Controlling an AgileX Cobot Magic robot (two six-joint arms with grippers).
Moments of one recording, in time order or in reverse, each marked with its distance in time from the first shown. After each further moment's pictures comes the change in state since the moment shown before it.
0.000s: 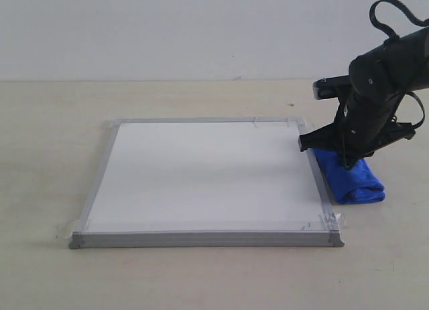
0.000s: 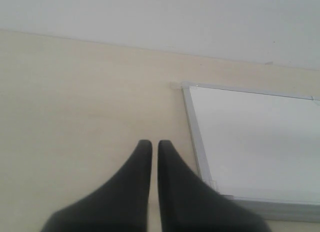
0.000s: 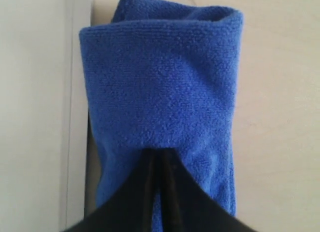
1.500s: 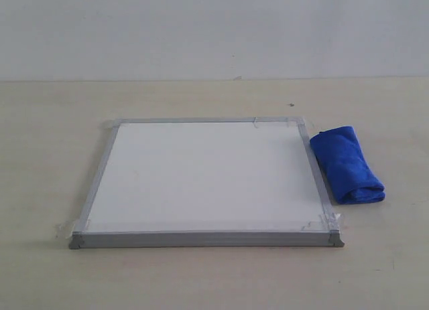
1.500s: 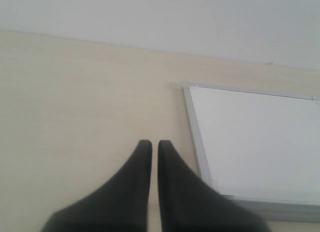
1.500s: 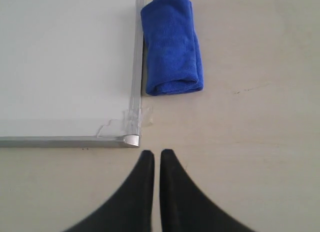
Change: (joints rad) left arm 0.000 0.000 0.000 0.000 0.000 0.000; right arm 0.095 -1.235 0.614 0.136 0.160 0.024
